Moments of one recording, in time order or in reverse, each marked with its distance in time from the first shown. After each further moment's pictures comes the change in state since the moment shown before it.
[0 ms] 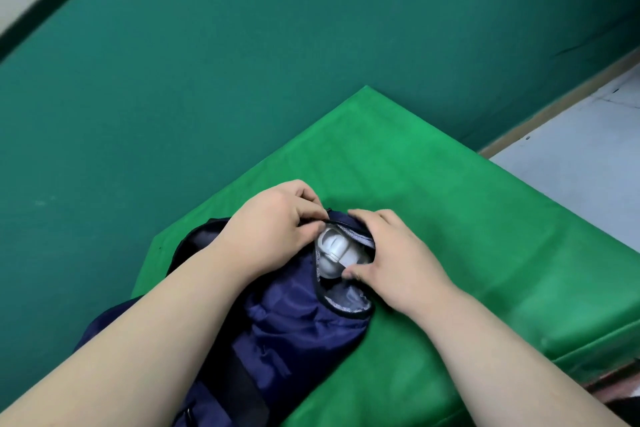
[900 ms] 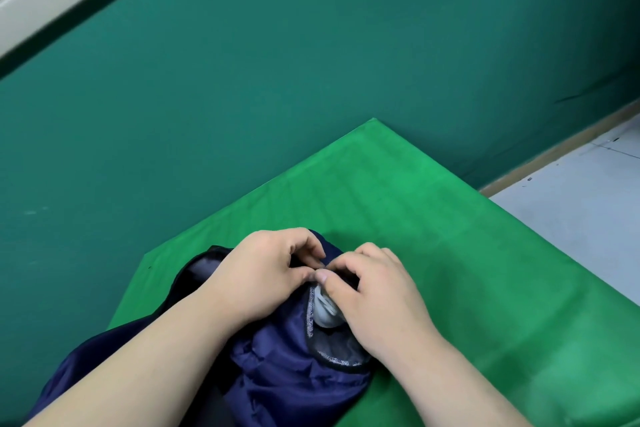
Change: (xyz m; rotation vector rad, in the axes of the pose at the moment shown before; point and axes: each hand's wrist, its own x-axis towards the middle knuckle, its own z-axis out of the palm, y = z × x) left_hand -0.008 -0.009 0.000 -0.221 0.004 -0.170; right_hand 0.010 -0.043 0.001 0.021 0.090 0.001
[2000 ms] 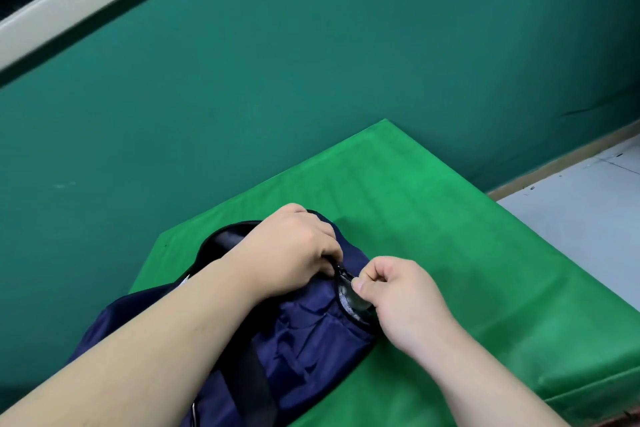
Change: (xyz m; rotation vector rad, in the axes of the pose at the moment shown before) left_hand -0.010 0.000 -0.007 0.485 -0.030 0.516; right_hand -0.034 -0.005 -0.014 0.307 -0.078 0.287
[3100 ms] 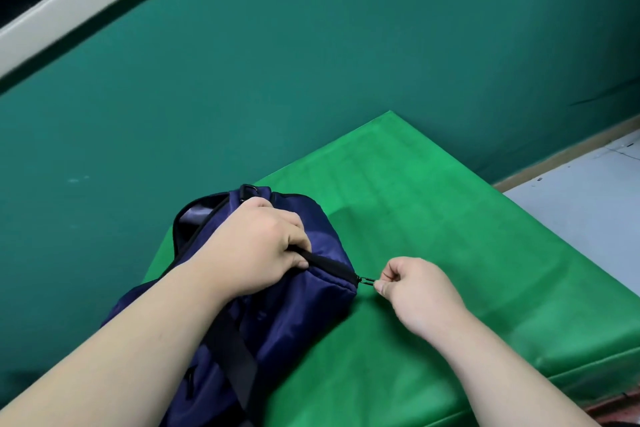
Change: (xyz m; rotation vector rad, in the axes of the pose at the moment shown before) left_hand -0.042 -0.003 -0.020 -0.012 0.030 -0.250; right_hand 0.013 0.033 -0.009 -0.418 -0.033 0.024
